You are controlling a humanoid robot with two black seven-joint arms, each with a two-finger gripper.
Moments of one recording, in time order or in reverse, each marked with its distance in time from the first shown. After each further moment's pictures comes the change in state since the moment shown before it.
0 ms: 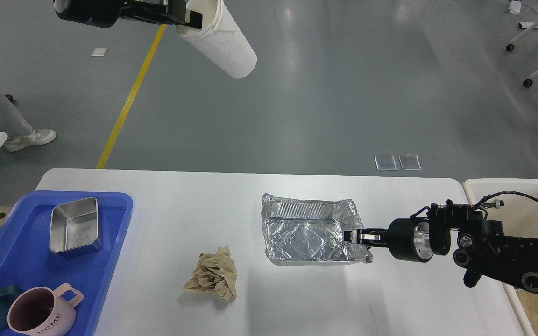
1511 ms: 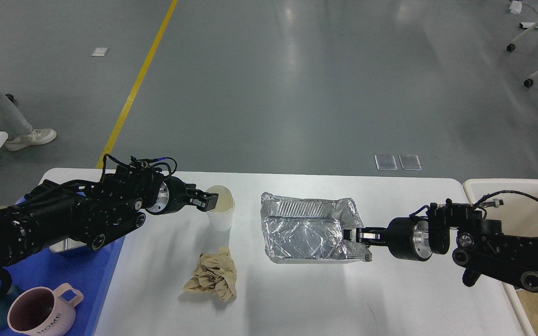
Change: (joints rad) left arm 0.705 -0.423 0.199 0.325 0.334 0.572 0.149; right arm 0.003 0.003 0.001 0.000 0.000 -0.005 -0.005
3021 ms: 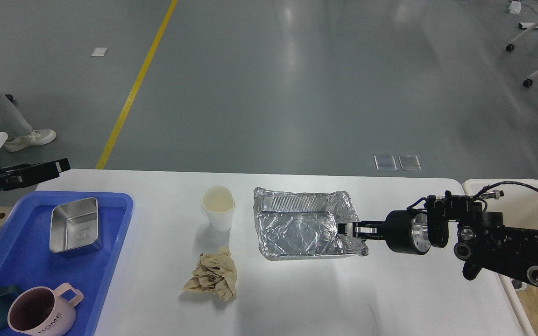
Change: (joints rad) left arm 0.439 0.892 -0.685 -0.692 -0.122 -0.008 0.002; right arm 0.034 -0.023 0.000 0.056 -0.002 0.006 0.000
